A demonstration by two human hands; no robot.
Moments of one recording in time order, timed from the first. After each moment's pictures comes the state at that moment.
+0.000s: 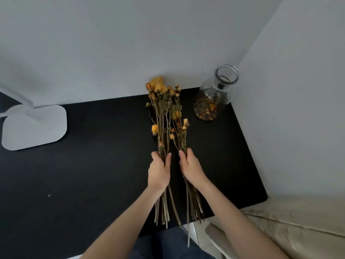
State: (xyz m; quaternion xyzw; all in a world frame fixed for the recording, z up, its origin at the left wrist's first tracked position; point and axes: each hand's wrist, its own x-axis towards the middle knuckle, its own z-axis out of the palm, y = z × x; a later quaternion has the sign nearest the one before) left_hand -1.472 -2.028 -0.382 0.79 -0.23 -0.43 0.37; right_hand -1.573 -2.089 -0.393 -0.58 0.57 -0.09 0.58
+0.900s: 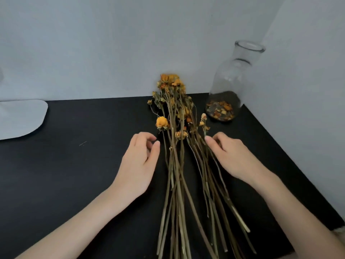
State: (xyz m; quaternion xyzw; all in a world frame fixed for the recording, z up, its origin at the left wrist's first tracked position) left_hand -1.402 -2.012 -0.435 0.70 -0.54 -0.16 0.44; right_hand -1.594 -2.122 -0.395 -0.82 0.52 -0.07 0.24
